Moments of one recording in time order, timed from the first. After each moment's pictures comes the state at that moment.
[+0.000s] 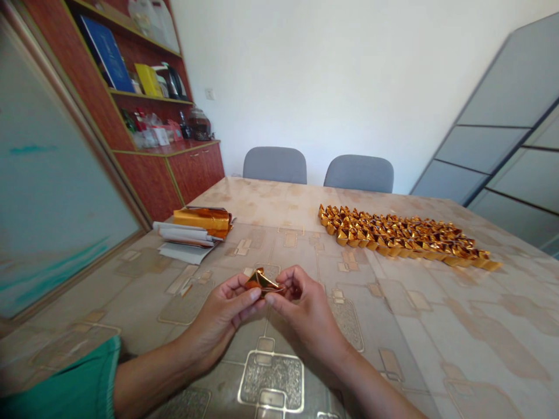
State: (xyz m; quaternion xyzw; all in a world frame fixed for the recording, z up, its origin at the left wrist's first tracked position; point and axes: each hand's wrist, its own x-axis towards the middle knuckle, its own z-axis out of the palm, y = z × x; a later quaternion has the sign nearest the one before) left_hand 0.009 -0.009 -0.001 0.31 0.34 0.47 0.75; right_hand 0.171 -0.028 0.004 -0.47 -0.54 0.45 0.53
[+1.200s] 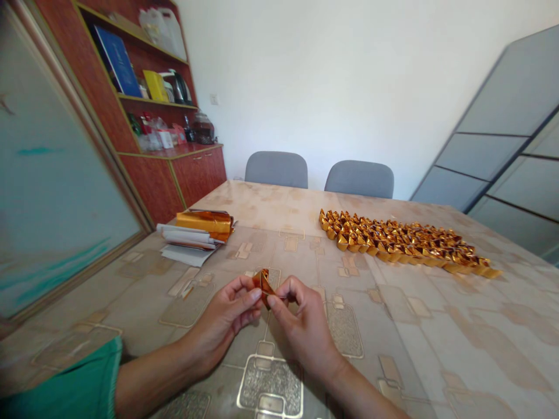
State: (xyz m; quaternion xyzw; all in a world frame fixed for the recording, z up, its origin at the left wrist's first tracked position) left_hand 0.009 -0.008 -0.004 0.34 0.36 0.46 0.74; right_hand 0.167 -0.035 0.004 -0.48 -0.61 0.37 0.51
